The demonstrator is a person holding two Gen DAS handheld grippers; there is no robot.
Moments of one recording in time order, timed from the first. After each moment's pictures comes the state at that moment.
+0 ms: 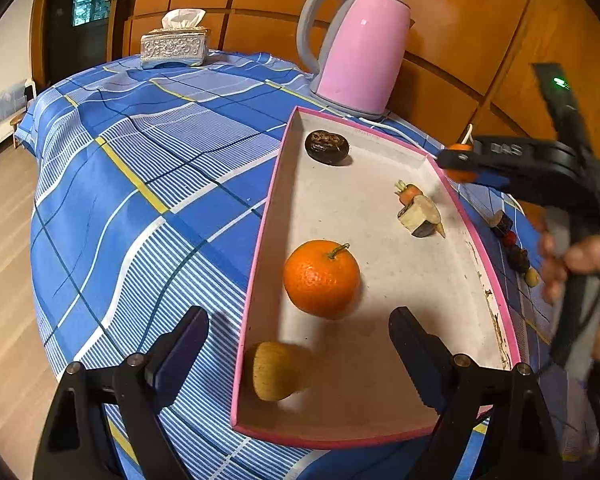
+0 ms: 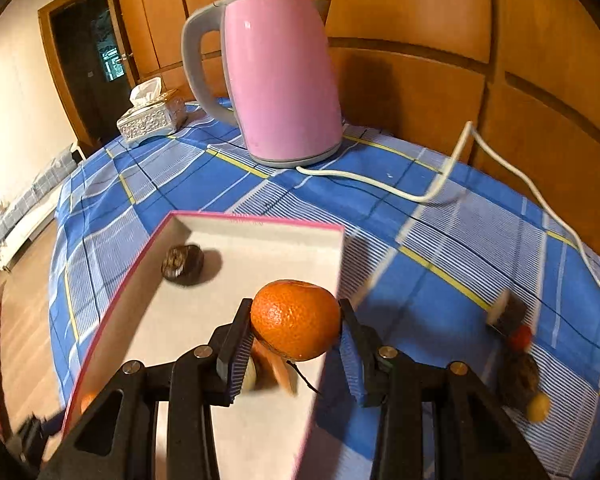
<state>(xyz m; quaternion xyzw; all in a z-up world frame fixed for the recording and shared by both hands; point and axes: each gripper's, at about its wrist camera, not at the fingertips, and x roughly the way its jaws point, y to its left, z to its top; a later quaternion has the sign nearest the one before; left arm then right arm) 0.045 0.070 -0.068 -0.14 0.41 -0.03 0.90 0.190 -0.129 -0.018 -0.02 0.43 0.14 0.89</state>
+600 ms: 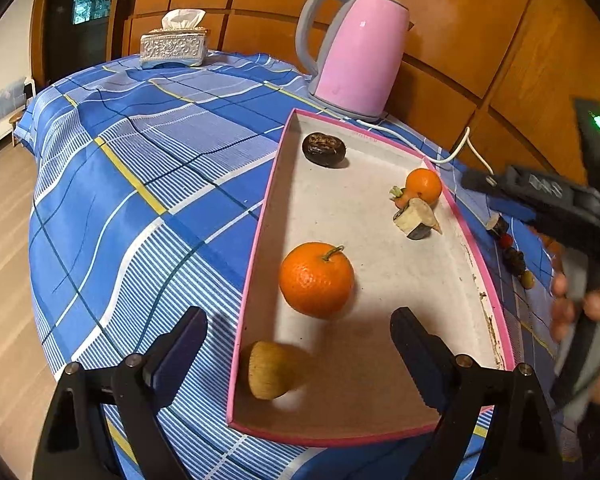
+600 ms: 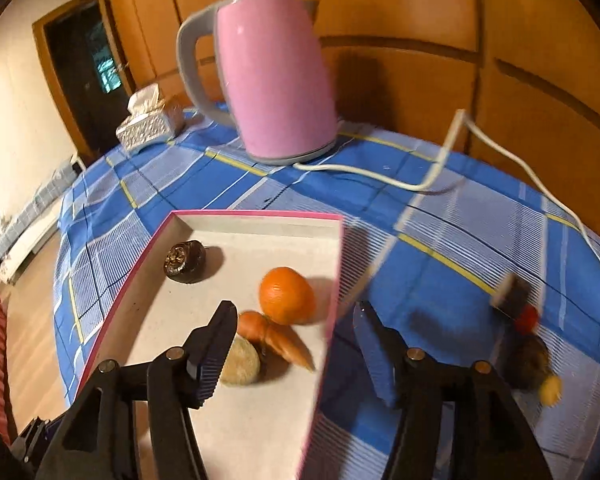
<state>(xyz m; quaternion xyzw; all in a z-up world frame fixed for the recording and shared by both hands) 0.042 0.069 -0.063 -0.14 0.40 -0.03 0.90 0.168 -0.142 -0.018 0.01 0.42 0.13 0.90</state>
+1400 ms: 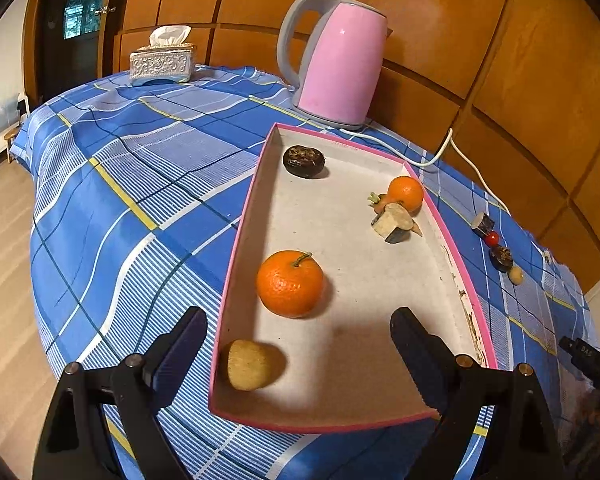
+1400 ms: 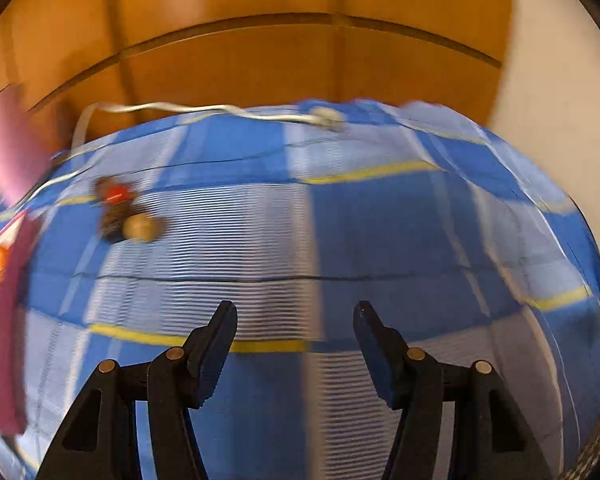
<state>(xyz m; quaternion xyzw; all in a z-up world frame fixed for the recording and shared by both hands) 0.033 0.058 -0.048 -0.13 0.39 -0.04 0.91 0.005 -0.388 -0.046 0.11 0.41 -0.25 0.87</state>
